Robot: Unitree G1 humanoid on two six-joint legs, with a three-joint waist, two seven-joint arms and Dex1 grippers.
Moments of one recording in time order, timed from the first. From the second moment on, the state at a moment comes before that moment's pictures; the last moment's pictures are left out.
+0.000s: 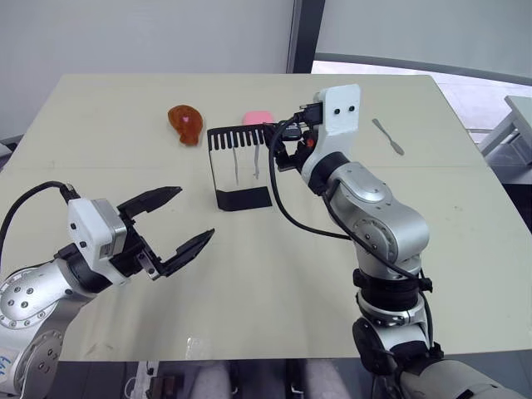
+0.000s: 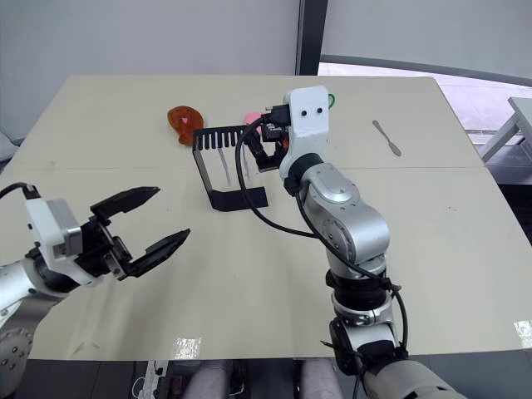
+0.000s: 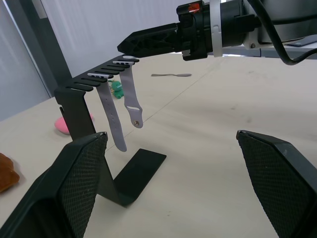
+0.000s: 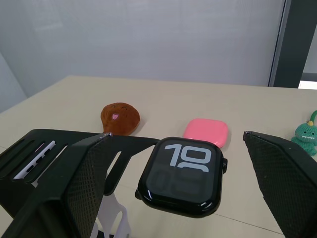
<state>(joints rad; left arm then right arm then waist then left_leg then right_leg) 0.09 0.71 0.43 -0.72 -0.70 0.39 -0.61 -0.79 0.00 0.03 -0.35 0.29 0.90 -0.01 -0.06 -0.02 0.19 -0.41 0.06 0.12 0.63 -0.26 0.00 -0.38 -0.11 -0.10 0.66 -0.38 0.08</state>
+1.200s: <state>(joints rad) -0.03 0.73 0.39 -0.68 -0.73 0.41 -0.68 -0.69 -0.18 -0.10 -0.52 0.36 0.76 0.13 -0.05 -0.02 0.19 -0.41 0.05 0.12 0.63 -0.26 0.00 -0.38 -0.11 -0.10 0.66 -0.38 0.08</state>
